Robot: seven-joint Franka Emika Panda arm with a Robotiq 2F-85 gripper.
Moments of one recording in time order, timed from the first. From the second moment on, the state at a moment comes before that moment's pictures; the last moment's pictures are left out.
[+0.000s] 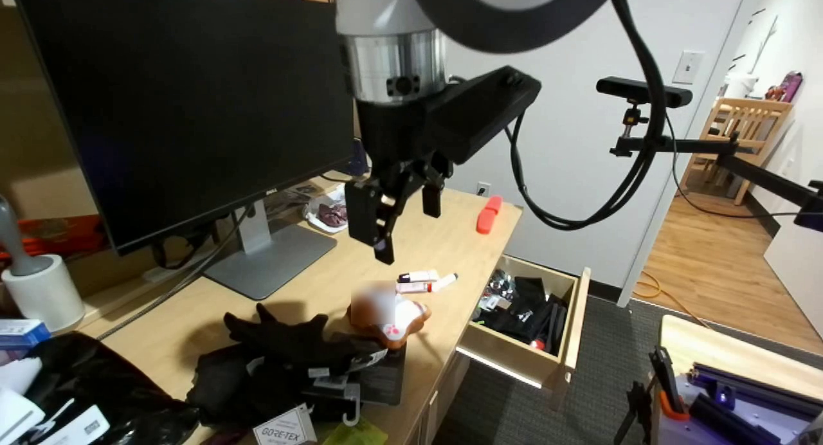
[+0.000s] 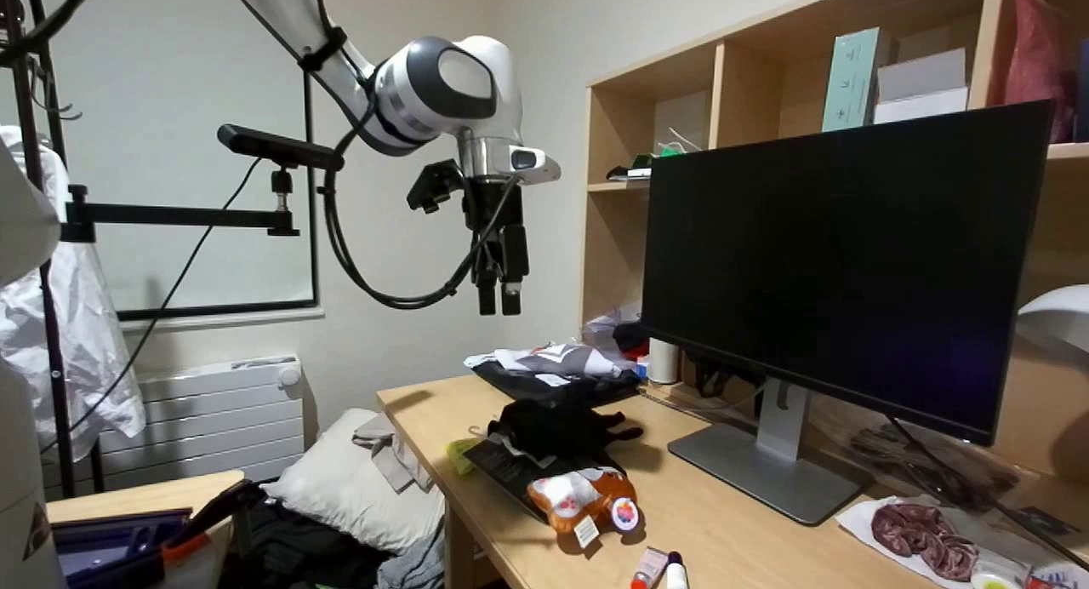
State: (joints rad) arm 0.02 -0.18 0.25 -2.37 -0.17 2.15 0.40
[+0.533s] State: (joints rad) arm 0.07 0.13 0.21 -2.36 -0.32 2.48 0.51
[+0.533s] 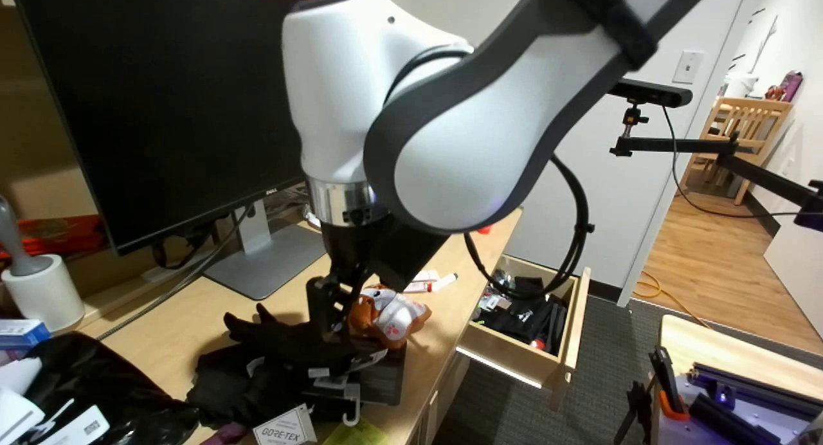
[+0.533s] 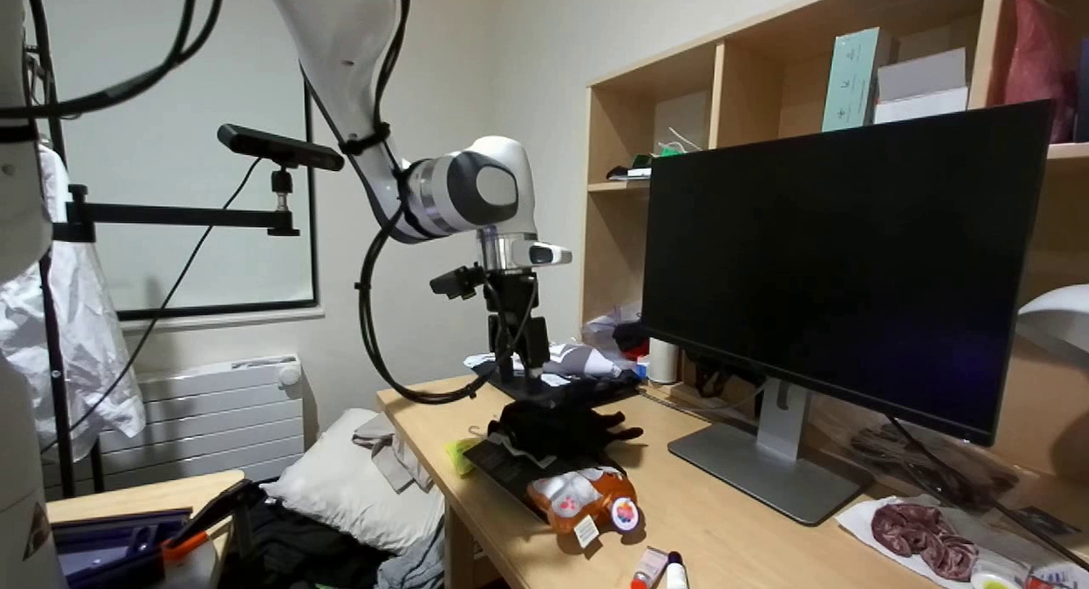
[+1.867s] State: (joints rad) arm 0.29 0.42 0.05 -2.13 -0.20 2.69 0.55
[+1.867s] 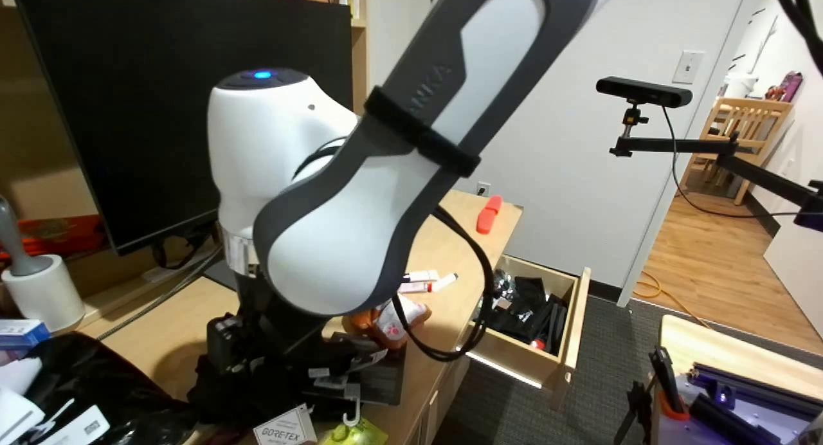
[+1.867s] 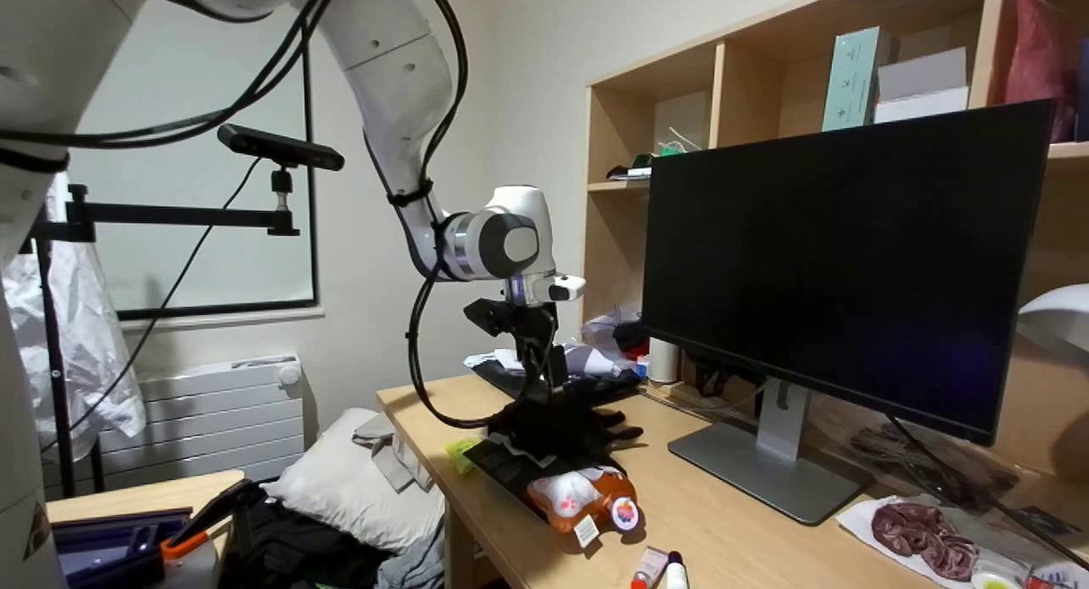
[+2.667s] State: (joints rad) arm 0.36 0.71 -0.05 -1.88 -0.15 2.73 0.57
